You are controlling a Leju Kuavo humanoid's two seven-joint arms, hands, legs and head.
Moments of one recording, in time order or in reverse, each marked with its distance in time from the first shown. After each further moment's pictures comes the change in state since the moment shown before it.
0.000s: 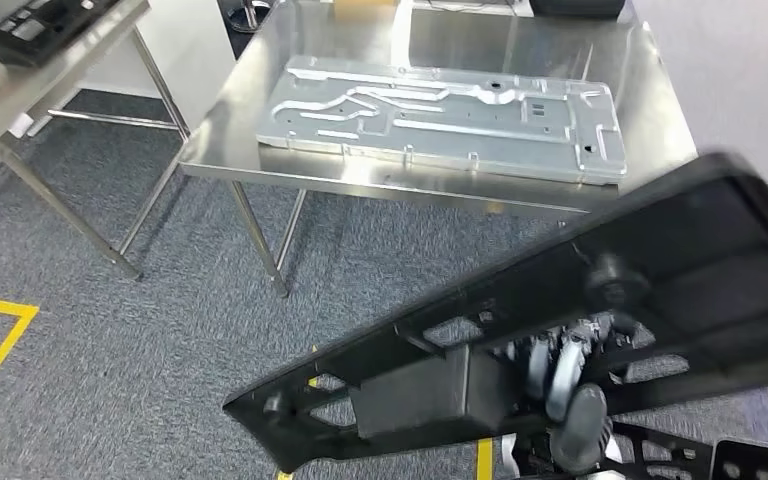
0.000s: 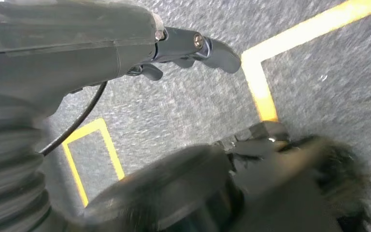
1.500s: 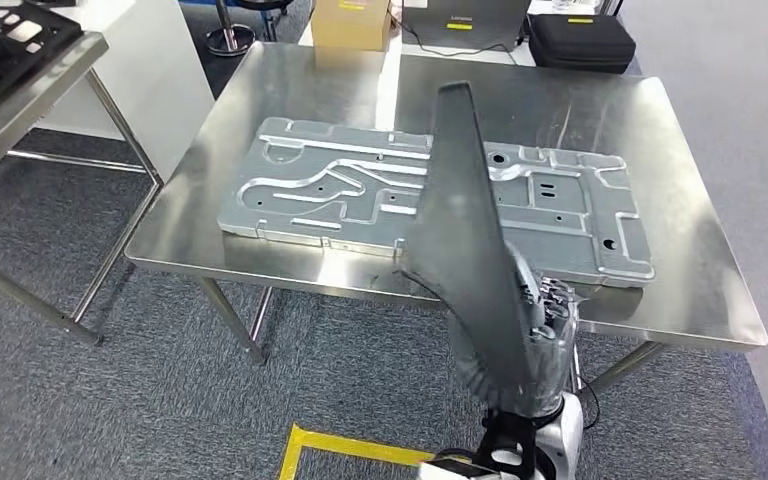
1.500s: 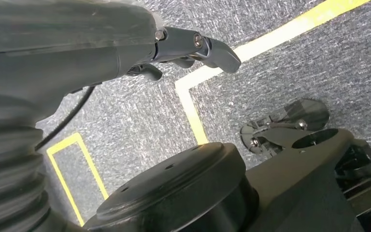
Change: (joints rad) left arm -0.003 0.002 0.004 0.000 -0.008 -0.032 0.001; right arm -0.064 -0.128 0.269 0.047 1.284 -1.379 0.203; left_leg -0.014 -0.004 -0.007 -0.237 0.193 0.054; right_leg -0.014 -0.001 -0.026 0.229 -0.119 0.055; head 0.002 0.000
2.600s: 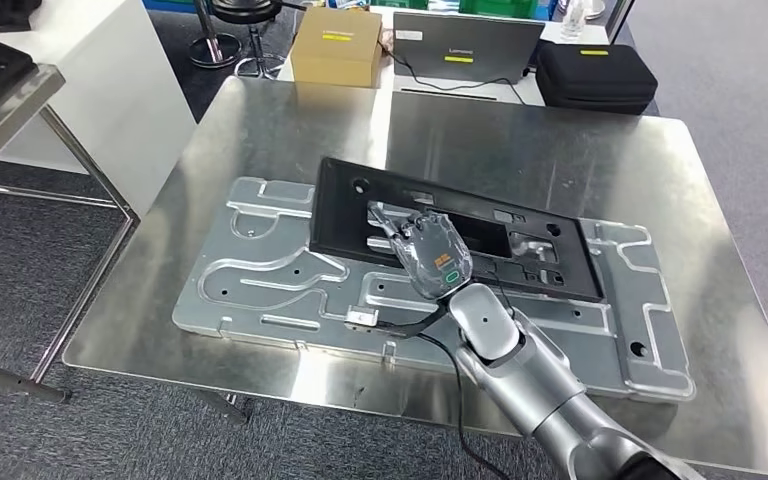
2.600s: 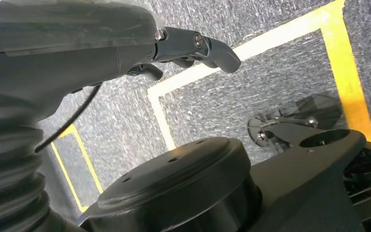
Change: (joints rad) left arm 0.004 -0.028 0.023 0.002 0.038 -0.033 0.049; right arm -0.573 -0.143 0.229 0.932 0.508 0.088 0.453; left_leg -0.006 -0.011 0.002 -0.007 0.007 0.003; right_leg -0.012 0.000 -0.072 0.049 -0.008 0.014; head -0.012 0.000
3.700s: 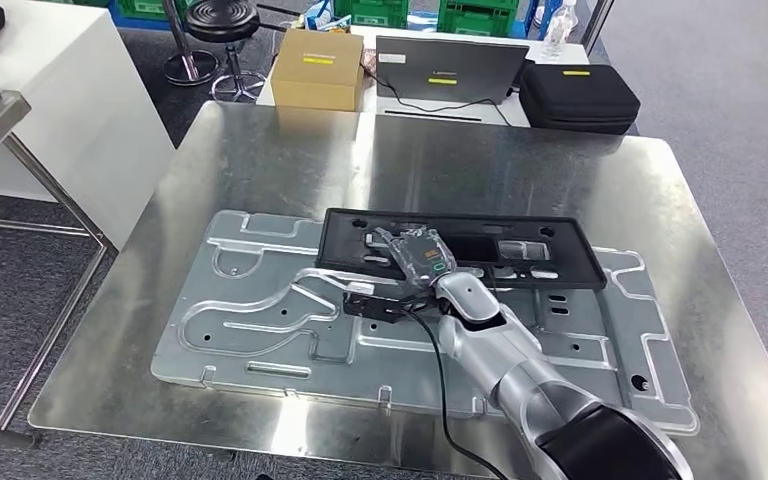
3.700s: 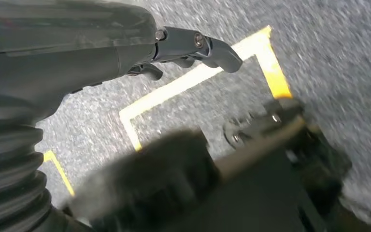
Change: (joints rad) left arm -0.040 -0.019 -0.006 0.003 -0.044 0.013 -0.026; right arm -0.147 0.208 -0.201 0.564 -0.315 0.259 -0.220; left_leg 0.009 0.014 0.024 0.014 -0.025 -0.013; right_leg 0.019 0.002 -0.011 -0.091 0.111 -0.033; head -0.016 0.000
